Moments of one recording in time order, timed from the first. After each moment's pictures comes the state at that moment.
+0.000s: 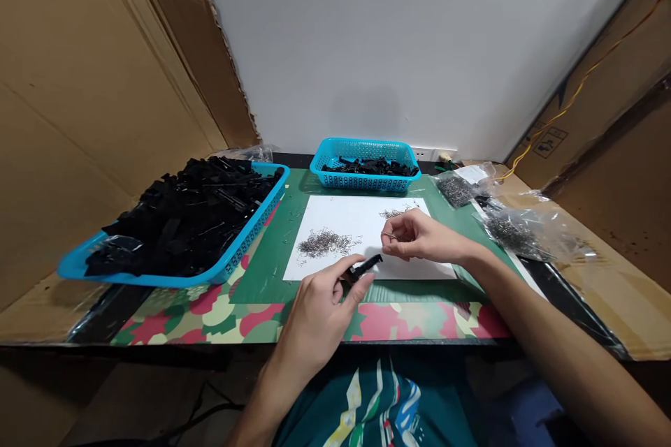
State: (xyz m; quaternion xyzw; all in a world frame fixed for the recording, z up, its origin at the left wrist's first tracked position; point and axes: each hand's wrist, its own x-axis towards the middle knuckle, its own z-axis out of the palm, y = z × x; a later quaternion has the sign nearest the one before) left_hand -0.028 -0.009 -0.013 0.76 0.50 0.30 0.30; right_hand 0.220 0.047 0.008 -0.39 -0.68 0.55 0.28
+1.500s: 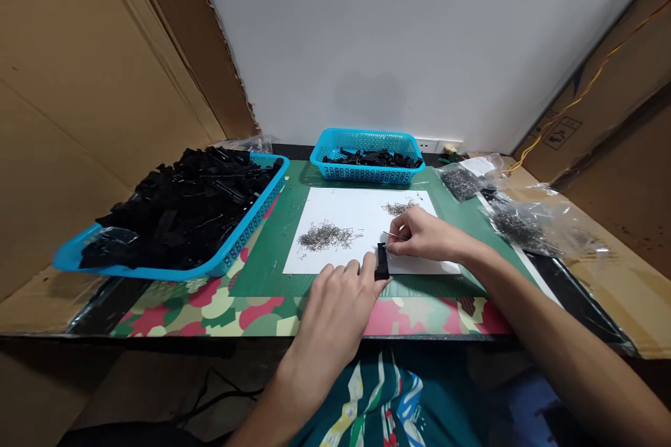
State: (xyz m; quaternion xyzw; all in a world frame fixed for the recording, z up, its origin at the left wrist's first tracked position) left_hand -0.002 -0.018 -0.014 0.90 0.43 0.05 -0.08; right_hand 0.214 0.048 0.003 -0.53 -0.72 0.40 0.19
